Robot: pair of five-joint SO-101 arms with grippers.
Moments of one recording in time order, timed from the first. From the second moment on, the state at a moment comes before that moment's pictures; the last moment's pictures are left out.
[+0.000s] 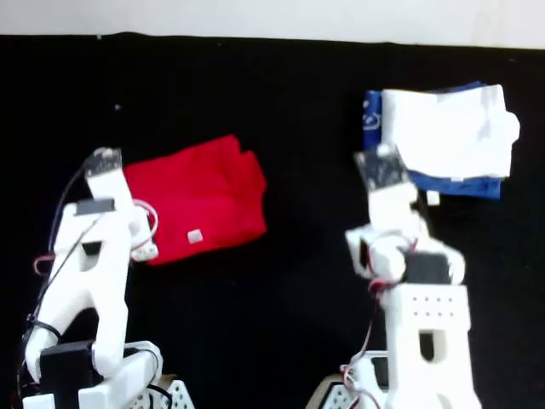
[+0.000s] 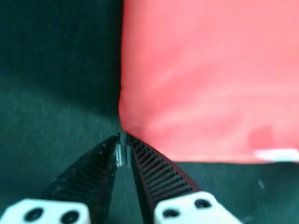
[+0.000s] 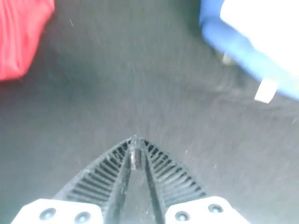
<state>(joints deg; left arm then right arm) -16.5 -18.1 53.3 48.9 -15.7 -6.4 -46.2 43.9 65.9 18.2</state>
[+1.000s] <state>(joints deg) -32.9 -57.9 71.0 60.1 -15.7 -36.7 42.9 -43.9 85.1 -8.9</state>
